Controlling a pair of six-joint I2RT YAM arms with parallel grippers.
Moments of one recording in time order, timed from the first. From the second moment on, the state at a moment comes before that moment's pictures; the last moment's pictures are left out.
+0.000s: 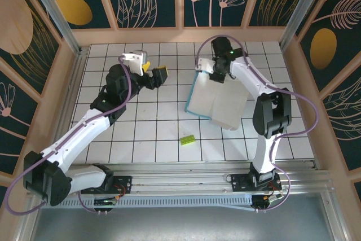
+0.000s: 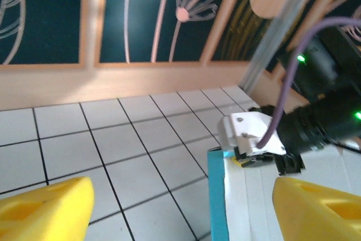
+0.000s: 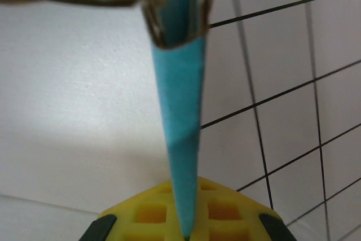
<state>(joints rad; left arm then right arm) -0.50 1.20 0.97 0.06 0.15 -0.28 0.39 1.92 1.72 -0.90 0.03 -1.09</state>
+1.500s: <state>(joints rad) -0.50 1.23 0.83 0.03 0.20 0.13 0.57 1.91 1.43 -0.63 0.23 -1.18</state>
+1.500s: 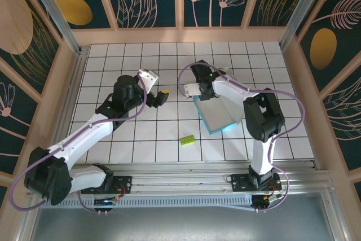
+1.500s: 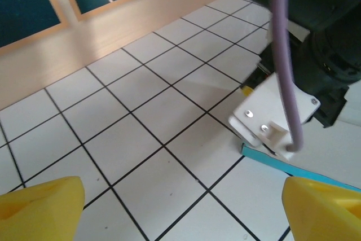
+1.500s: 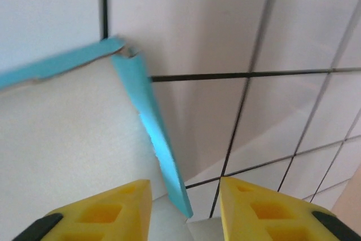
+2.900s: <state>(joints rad) -0.50 1.60 1.18 -0.29 0.75 0.48 0.60 1.05 0.33 -0.17 0.19 1.42</state>
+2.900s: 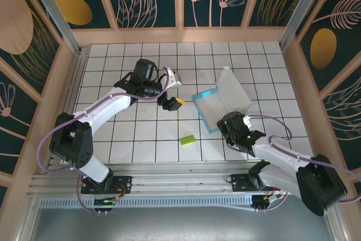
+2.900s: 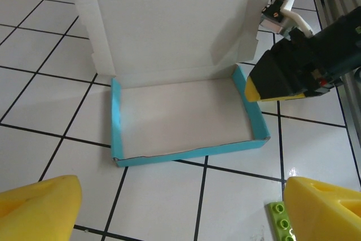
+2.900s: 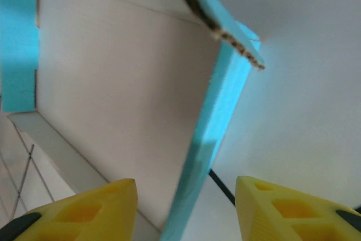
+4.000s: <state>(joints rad) -0.46 1.79 1.16 -0.19 0.00 -0.38 0.39 1.87 1.06 0.04 -0.06 0.49</state>
